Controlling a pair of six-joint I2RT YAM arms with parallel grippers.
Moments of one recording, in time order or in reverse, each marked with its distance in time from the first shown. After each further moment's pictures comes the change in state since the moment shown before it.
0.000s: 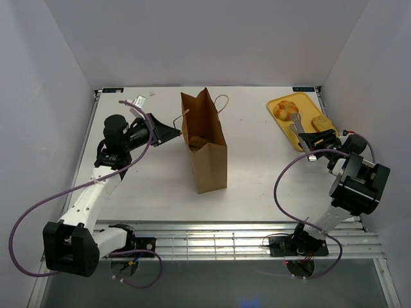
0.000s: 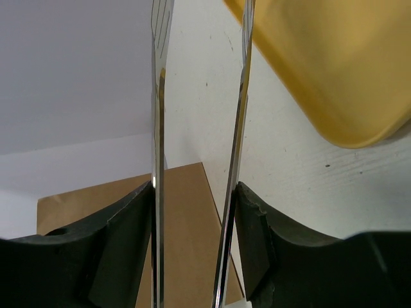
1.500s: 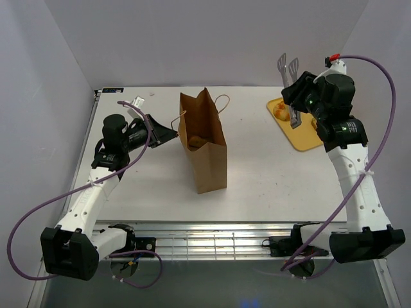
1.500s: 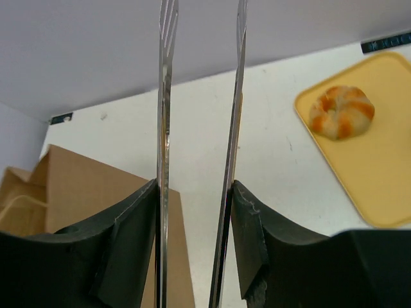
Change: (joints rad) left arm 0.000 -0.035 0.029 -0.151 -0.073 0.053; right arm 0.713 -0.484 0.808 -1.007 0.906 -0.623
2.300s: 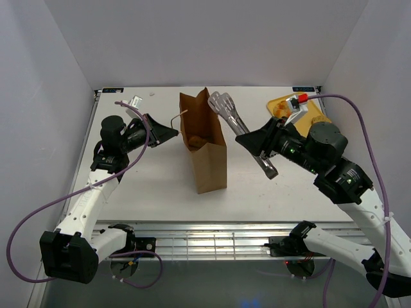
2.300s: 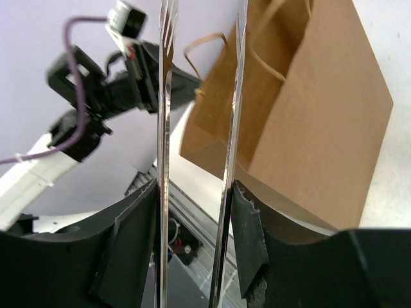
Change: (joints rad) left arm 0.000 -0.022 -0.008 0.049 0.005 -0.027; right arm 0.532 -0.335 -0.296 0.045 -0.143 0.255
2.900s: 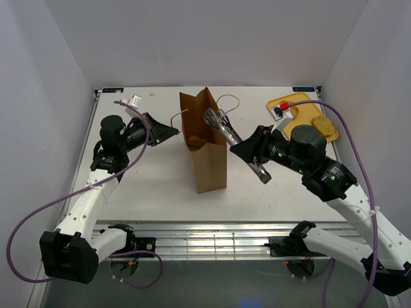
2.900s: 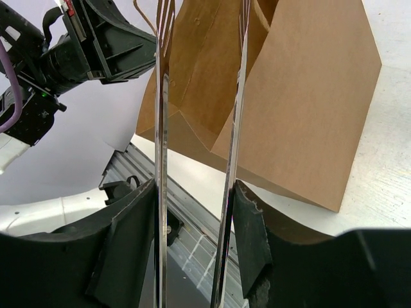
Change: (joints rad) left arm 0.000 0.000 0.003 0.017 -0.003 -0.004; right arm 0.000 0.023 -0.082 0.001 -0.015 -0.026
